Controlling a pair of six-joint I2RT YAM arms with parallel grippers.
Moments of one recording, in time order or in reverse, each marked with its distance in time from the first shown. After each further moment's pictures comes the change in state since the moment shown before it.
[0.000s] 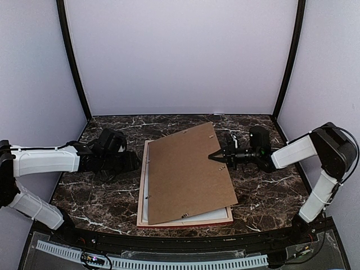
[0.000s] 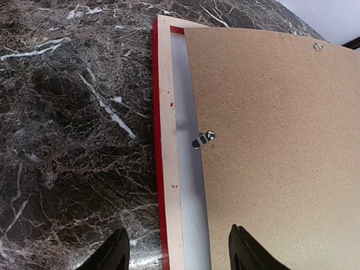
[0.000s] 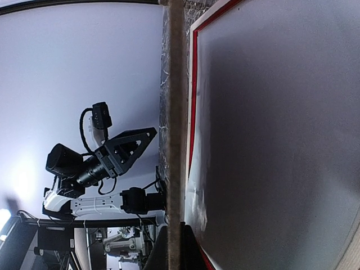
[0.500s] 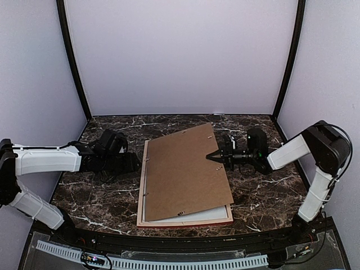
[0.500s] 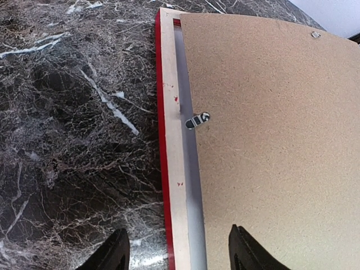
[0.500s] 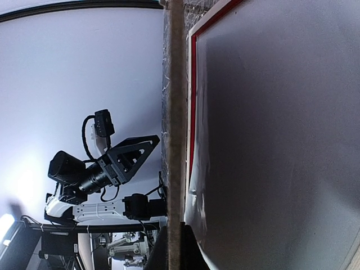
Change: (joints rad) left arm 0.000 0.018 0.000 -0.008 0.002 0.018; right arm 0.014 0.084 0.008 0.122 0.019 0.059
